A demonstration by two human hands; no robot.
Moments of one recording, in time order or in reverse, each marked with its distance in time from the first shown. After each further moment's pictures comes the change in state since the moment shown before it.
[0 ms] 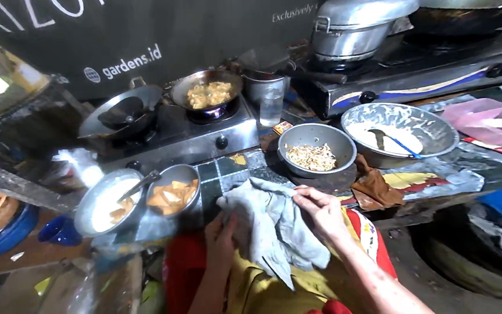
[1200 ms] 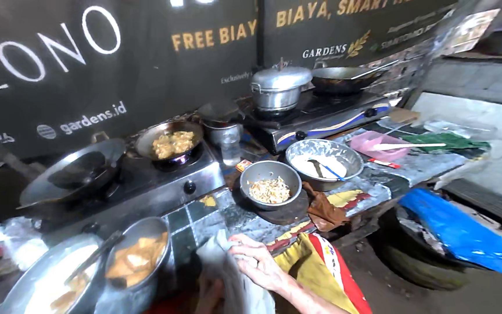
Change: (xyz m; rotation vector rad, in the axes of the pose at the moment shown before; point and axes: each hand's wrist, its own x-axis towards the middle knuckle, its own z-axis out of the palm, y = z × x) left_hand -0.012 -0.002 0.004 -0.306 -0.274 -0.117; right_hand -0.007 0.017 0.051 0.085 -0.226 -0.420
